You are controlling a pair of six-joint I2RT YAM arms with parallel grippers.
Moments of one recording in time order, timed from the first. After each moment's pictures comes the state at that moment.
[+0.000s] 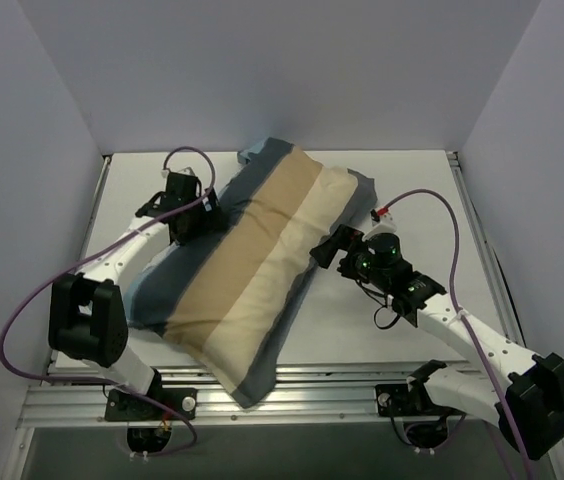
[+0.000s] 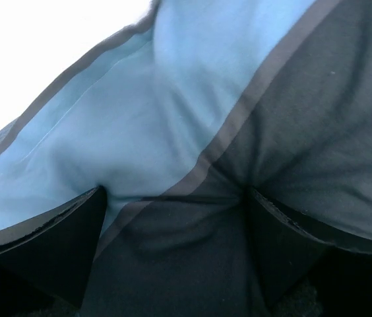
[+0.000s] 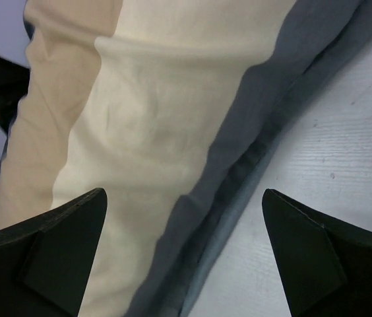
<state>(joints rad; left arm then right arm) -0.25 1.64 1.26 -0.51 -0.07 -0.55 0.56 1.04 0.62 -0.03 0.02 0.79</state>
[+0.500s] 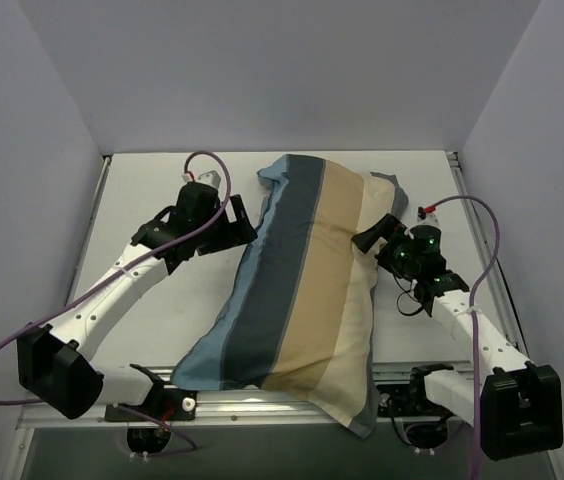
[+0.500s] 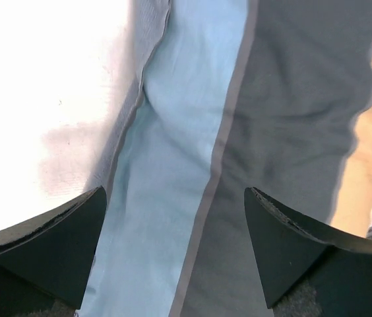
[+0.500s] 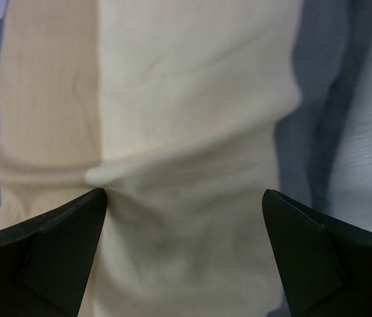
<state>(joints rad) -0.54 1.35 1.20 -0.58 -0.03 -0.69 0.19 1.06 0.58 -0.01 -0.15 0.78</state>
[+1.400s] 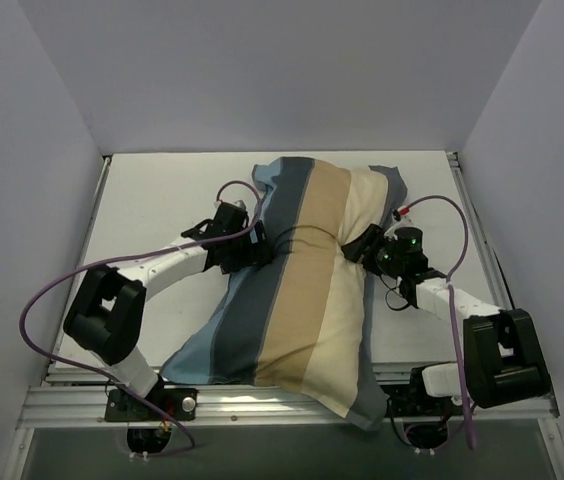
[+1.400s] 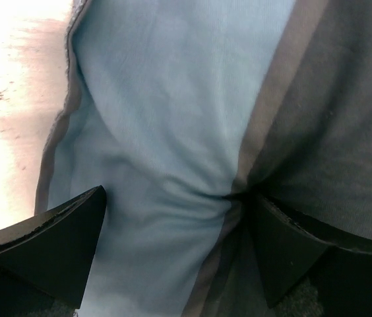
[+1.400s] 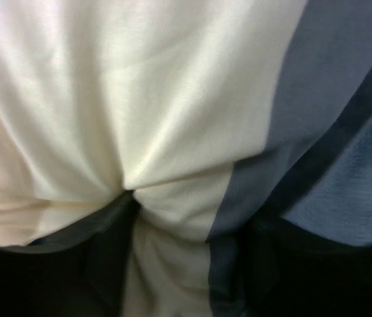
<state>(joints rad) -0.56 1.66 1.08 -0.35 0.04 -0.73 0.17 1.31 0.50 0.26 -0.30 0.73</state>
